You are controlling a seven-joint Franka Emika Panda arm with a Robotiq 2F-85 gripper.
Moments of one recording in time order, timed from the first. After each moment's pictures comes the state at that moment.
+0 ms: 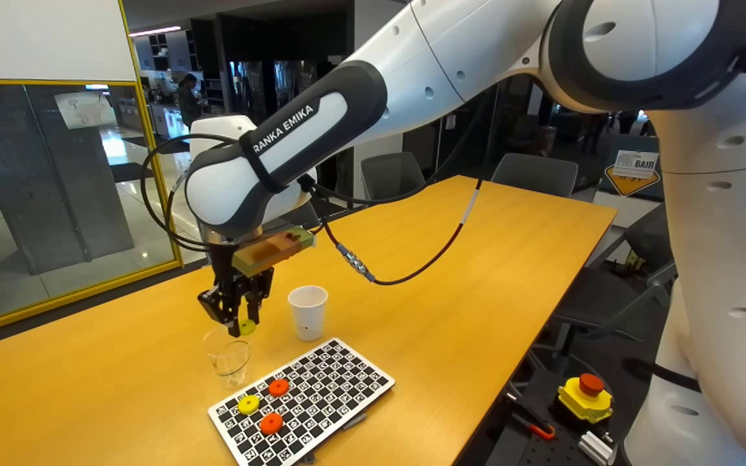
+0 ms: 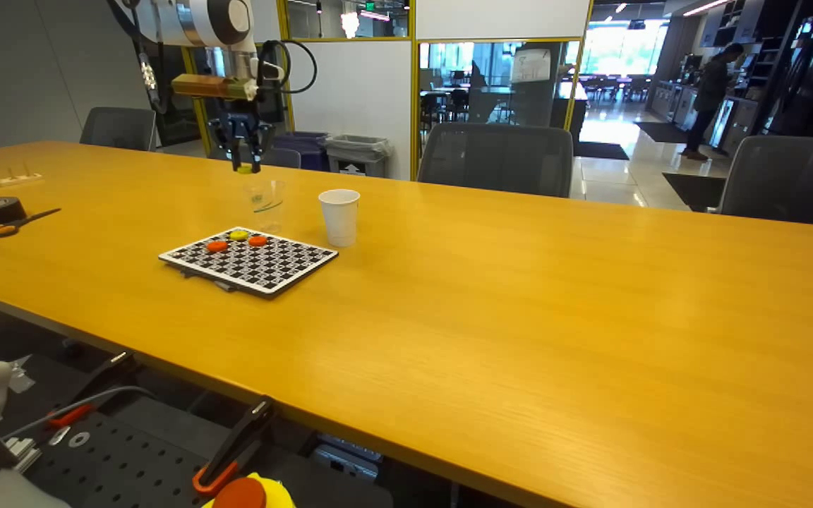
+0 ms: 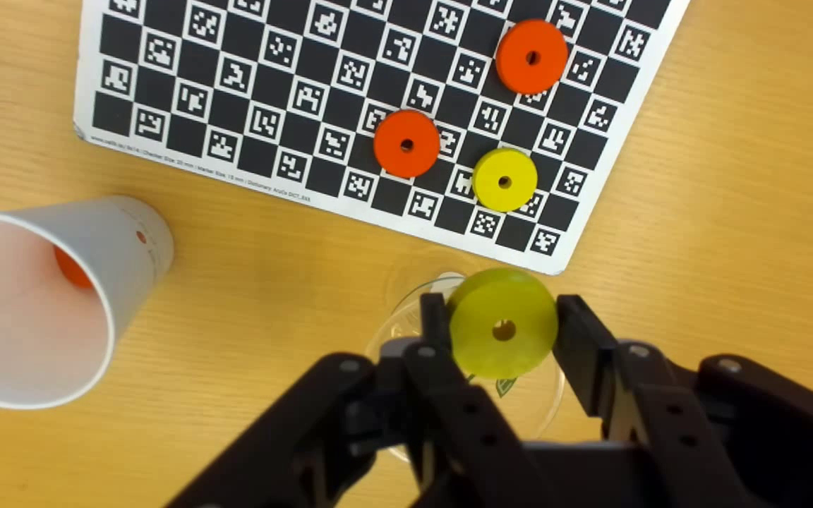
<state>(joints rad) 0.24 0.40 0.14 -1.80 -0.03 2.20 0.15</state>
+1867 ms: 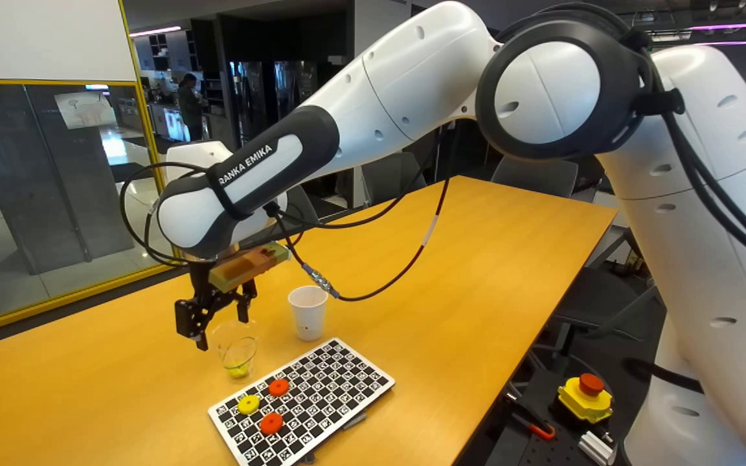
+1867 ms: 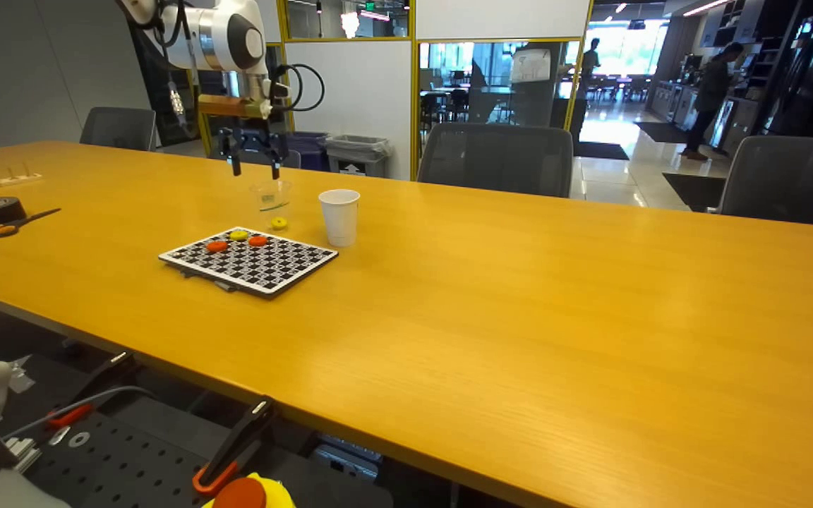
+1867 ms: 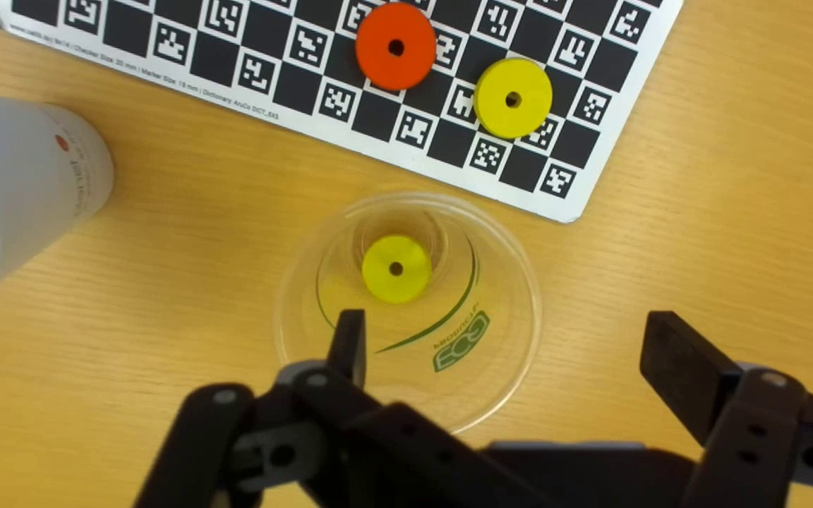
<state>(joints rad) 0.27 0.60 0.12 -1.58 -0.04 2.17 0.13</state>
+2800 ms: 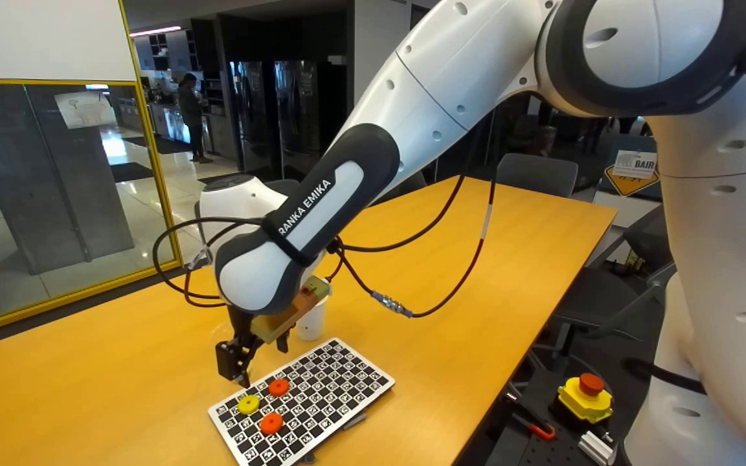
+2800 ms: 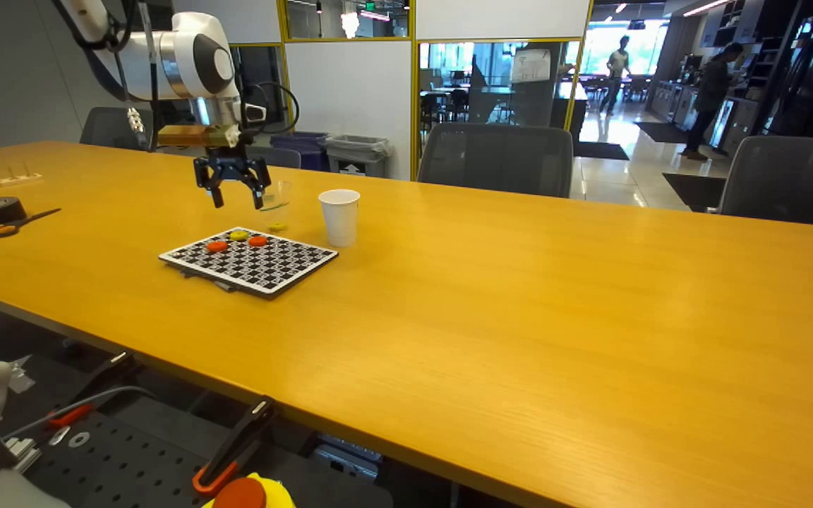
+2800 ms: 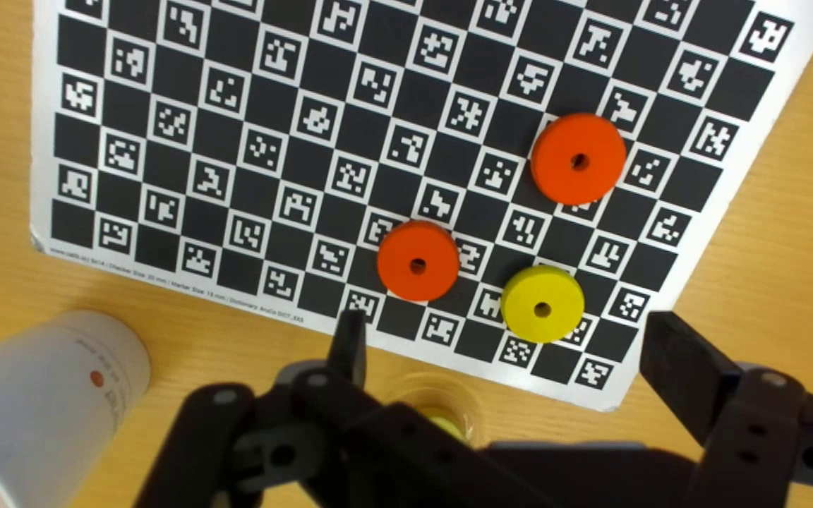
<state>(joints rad) 0.30 0.41 0.11 -2.00 -0.14 2.40 0.29</state>
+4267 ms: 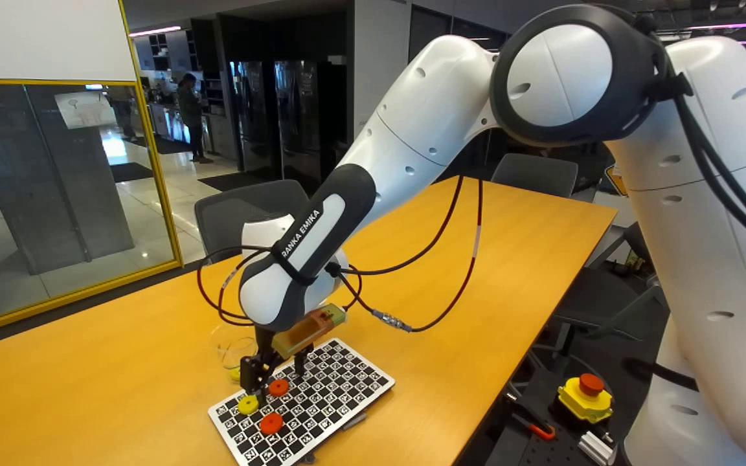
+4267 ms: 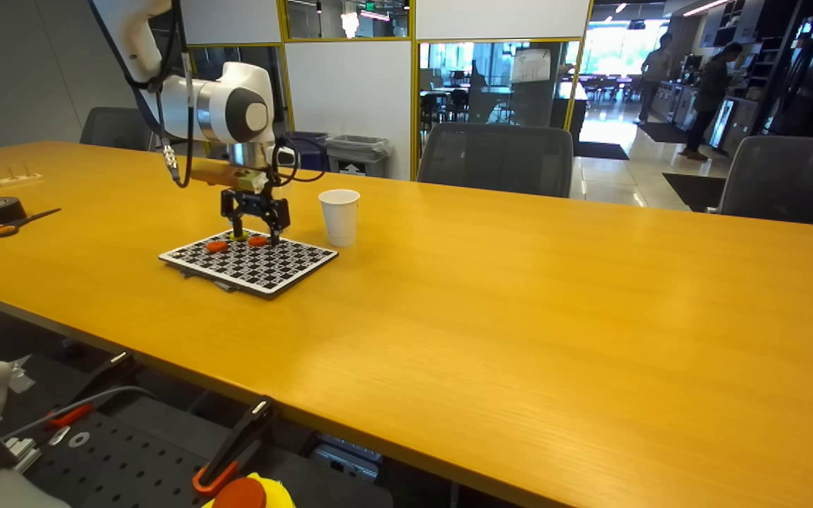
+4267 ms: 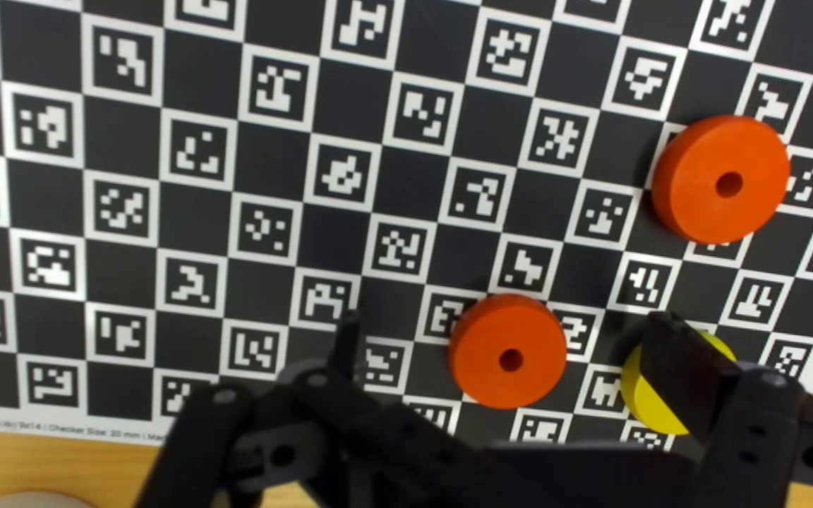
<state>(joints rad) 0.21 0.55 0.12 -2.00 0.02 2.50 0.19</state>
